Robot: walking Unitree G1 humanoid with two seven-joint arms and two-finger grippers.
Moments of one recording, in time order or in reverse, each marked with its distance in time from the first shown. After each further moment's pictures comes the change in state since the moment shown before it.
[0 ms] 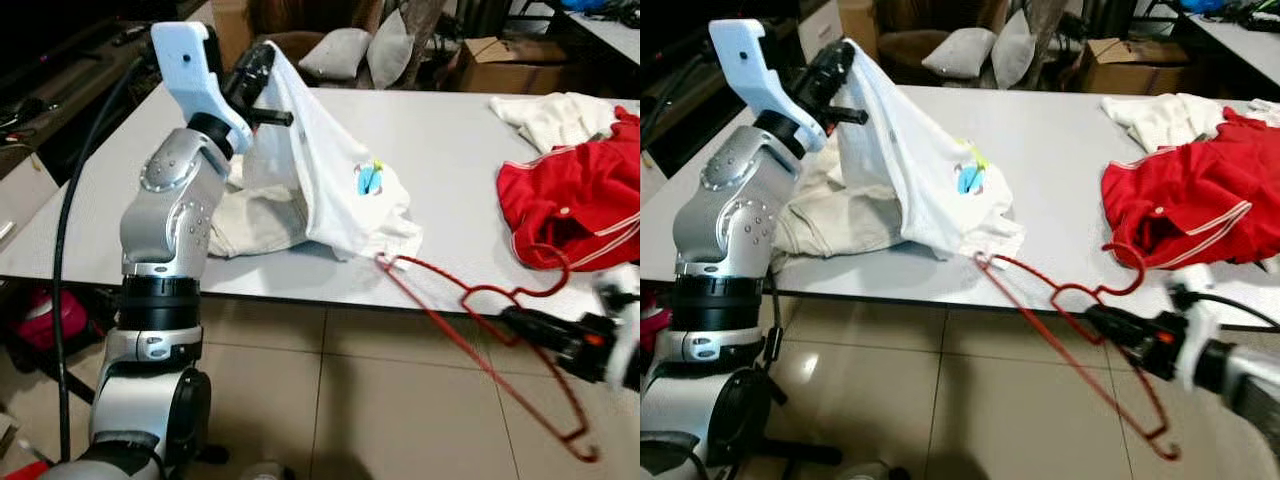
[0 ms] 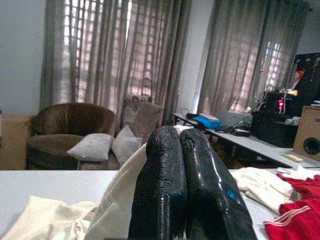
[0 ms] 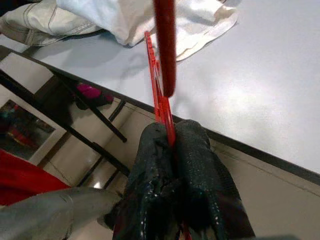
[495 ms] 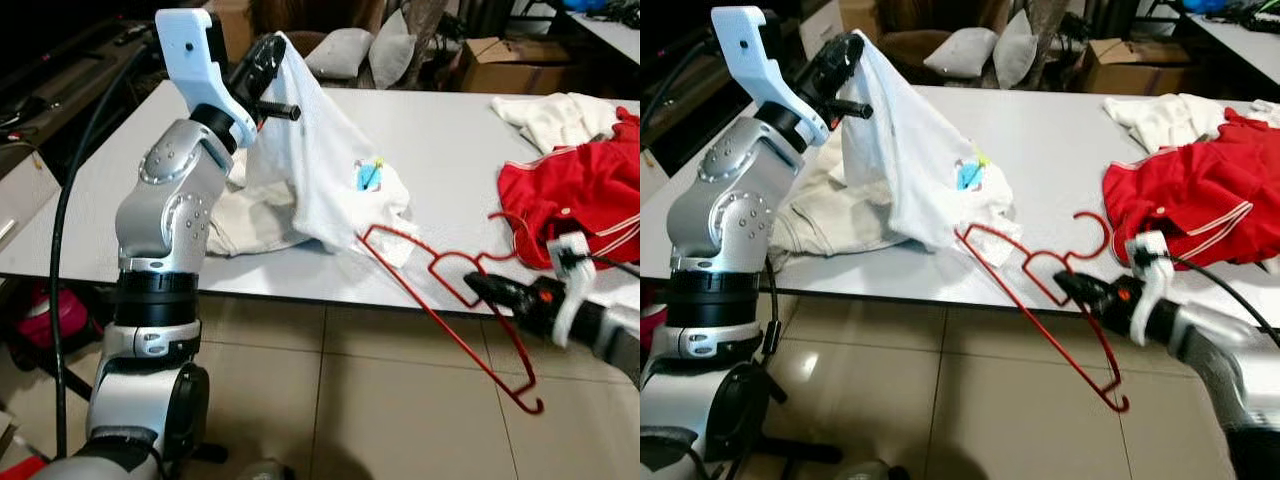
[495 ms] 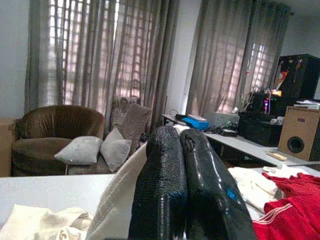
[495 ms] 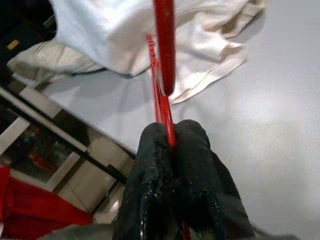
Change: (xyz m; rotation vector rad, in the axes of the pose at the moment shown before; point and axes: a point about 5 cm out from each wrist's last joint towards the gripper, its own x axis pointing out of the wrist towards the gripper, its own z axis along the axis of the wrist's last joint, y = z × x) left arm 0.002 -0.007 0.008 -0.002 -0.003 -0.054; right arm 0.048 -0.020 0.018 0.069 -0.072 0.044
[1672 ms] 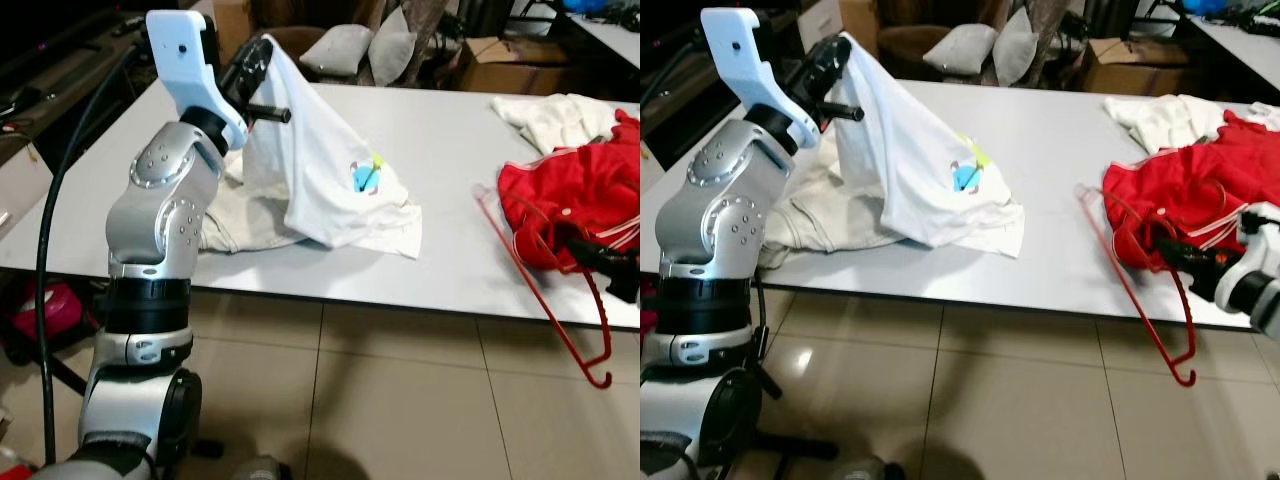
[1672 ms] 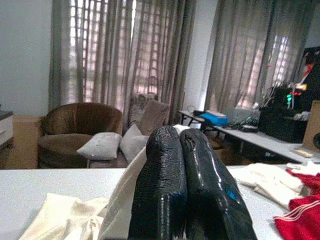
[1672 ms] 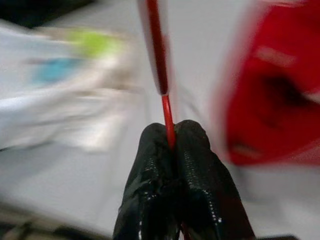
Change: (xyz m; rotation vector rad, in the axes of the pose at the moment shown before) left arm -0.005 0.004 -0.001 0.102 0.036 0.057; right arm -0.066 -0.052 0.036 0.077 -0.136 -0.305
